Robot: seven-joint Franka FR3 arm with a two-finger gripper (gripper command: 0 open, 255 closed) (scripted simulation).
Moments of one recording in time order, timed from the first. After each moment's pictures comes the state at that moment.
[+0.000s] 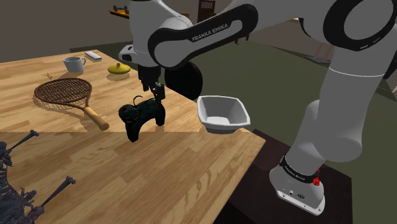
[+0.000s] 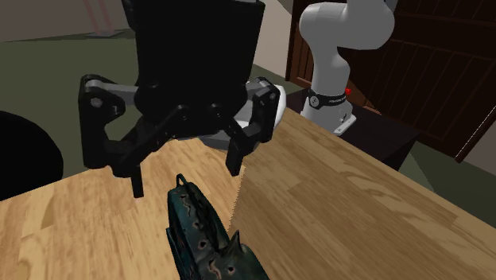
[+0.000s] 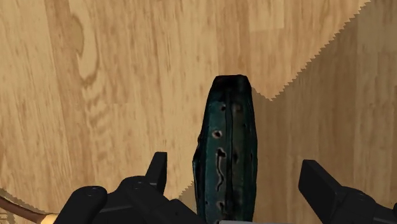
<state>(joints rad) 0.32 0.19 0.17 -1.82 -0.24 2.10 -0.83</state>
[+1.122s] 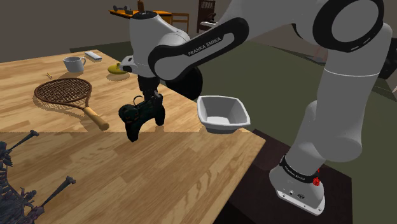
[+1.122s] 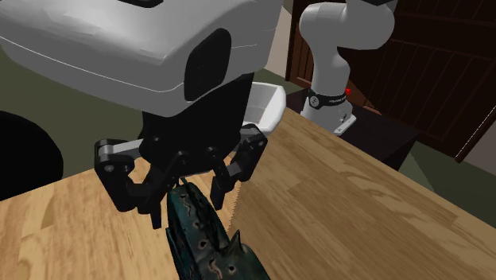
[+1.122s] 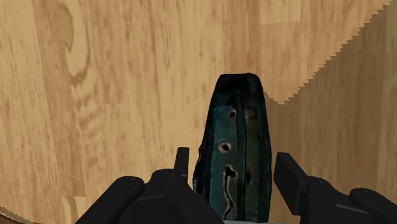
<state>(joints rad) 0.32 0.24 0.16 -1.85 -0.26 2.18 -0.83</state>
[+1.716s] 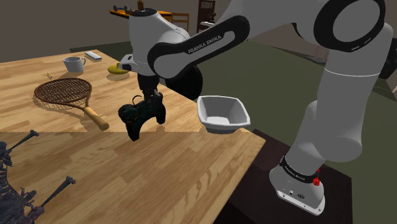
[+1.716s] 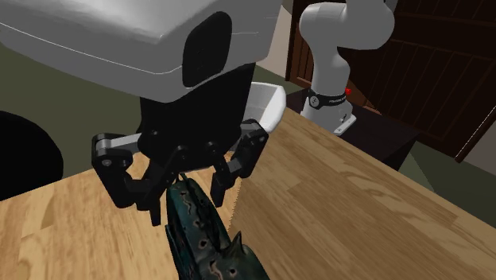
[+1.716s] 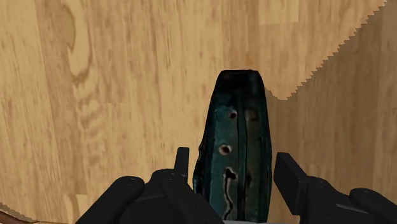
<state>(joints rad) 0.32 0.23 0.16 -1.84 -0.26 2.17 -0.83</state>
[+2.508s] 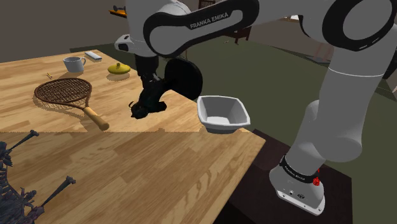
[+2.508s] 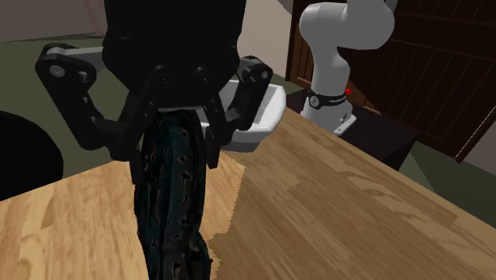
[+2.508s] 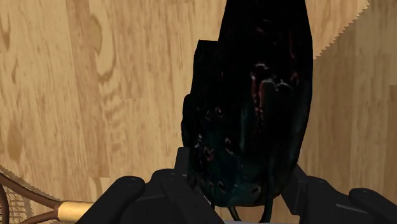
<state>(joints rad) 0.32 0.19 0.17 -1.74 -0.23 2.03 -0.87</state>
